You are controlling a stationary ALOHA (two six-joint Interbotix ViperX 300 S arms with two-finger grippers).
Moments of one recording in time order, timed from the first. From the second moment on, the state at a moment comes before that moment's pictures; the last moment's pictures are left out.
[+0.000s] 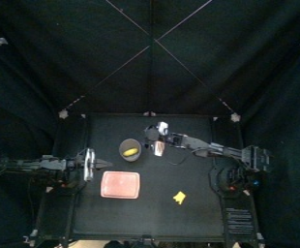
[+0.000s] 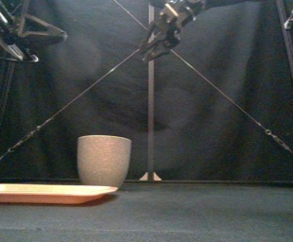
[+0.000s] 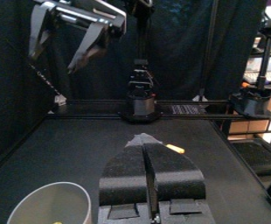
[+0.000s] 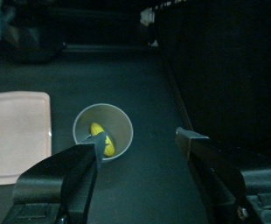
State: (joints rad) left arm 0.04 -1.04 1.23 0.01 -0.27 0.00; right arm -0.24 -0.15 0.06 -0.22 0.59 -0.04
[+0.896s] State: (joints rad) left arm 0.10 -1.07 1.19 0.03 -0.28 0.01; right arm -0.20 -1.04 0.97 0.11 0.10 0.03
